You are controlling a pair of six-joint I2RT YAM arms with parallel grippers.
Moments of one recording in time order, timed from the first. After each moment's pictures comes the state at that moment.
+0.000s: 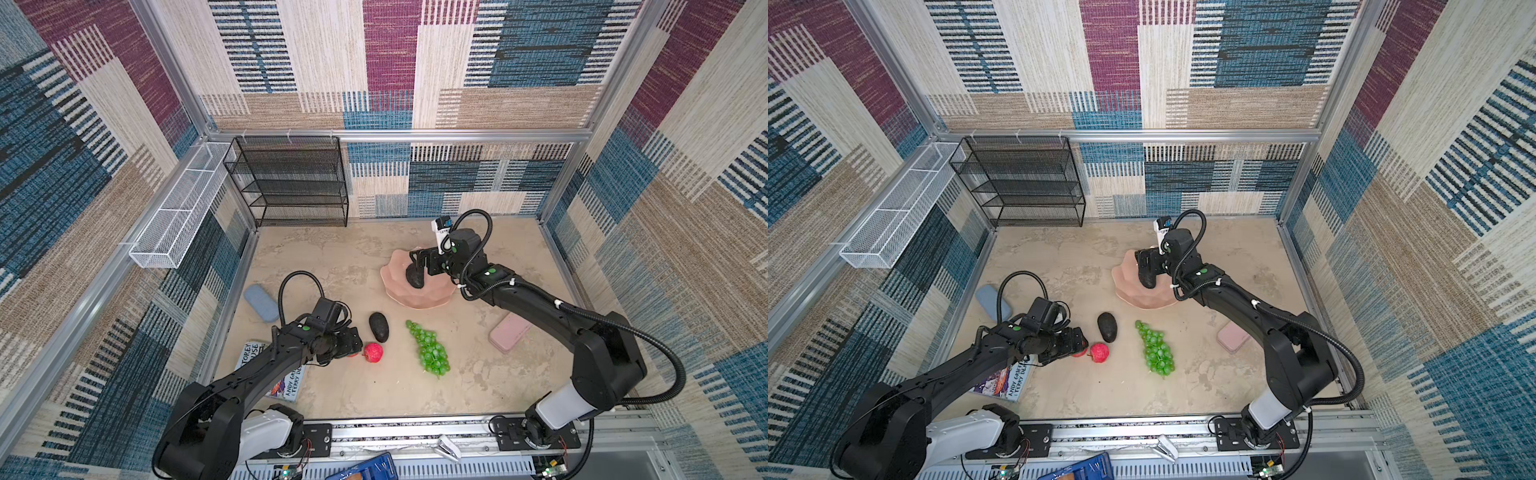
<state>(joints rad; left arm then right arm) -0.42 1.21 0.60 -0.54 0.17 -0.66 0.53 1.54 1.14 -0.07 -0.02 0.26</state>
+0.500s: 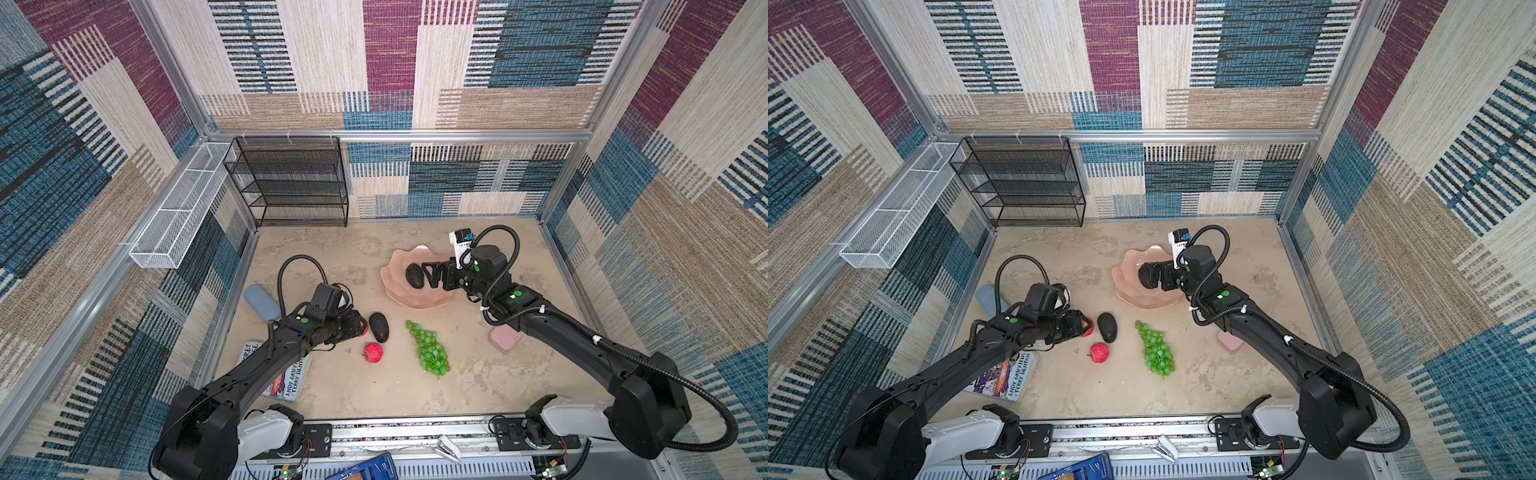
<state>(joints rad) -0.43 1.22 0.77 -0.48 0.23 -0.64 0.53 1.28 0.93 -0.05 -0.06 0.33</state>
